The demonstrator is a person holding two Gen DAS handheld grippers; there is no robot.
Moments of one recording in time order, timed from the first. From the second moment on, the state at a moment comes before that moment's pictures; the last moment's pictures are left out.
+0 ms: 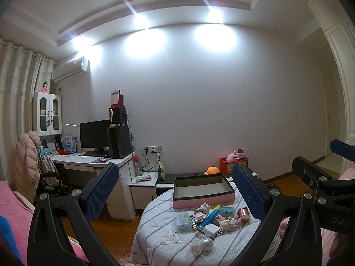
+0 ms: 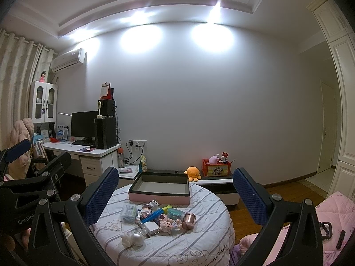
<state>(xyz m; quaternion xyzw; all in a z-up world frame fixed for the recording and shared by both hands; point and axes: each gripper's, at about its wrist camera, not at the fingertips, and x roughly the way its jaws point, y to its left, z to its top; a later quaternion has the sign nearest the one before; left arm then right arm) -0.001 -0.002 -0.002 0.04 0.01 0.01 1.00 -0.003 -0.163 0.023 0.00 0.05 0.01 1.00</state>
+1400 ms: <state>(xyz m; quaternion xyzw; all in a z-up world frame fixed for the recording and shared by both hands) -0.002 0.001 -0.004 0.04 0.01 0.01 1.00 -0.005 -0.163 0.021 -0.01 0.05 0.00 1.00</state>
